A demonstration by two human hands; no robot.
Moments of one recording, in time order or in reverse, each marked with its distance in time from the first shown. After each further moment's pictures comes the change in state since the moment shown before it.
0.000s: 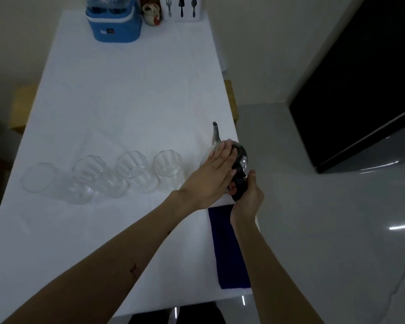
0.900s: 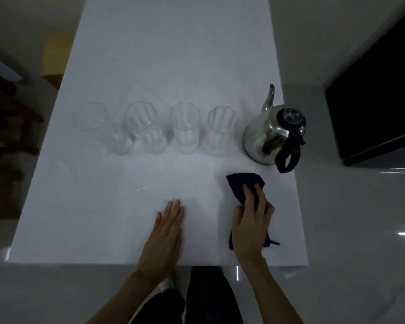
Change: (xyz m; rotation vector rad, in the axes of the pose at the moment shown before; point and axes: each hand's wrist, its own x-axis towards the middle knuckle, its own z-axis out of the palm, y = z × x) left_hand -0.281 -0.042 0.111 -0.026 0.197 -0.450; right_hand -0.077 0.130 -0.070 -1.431 -0.131 -0.915
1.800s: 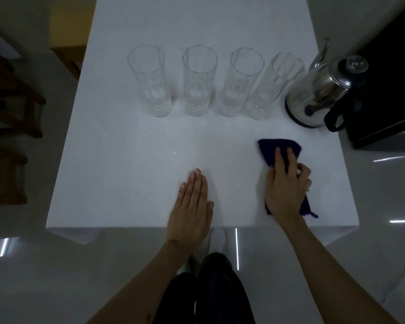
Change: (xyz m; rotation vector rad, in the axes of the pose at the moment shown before) left_hand -0.044 -0.053 0.006 0.273 0.069 -0.001; right_hand -0.028 -0.017 0.038 -0.203 -0.001 -0.057
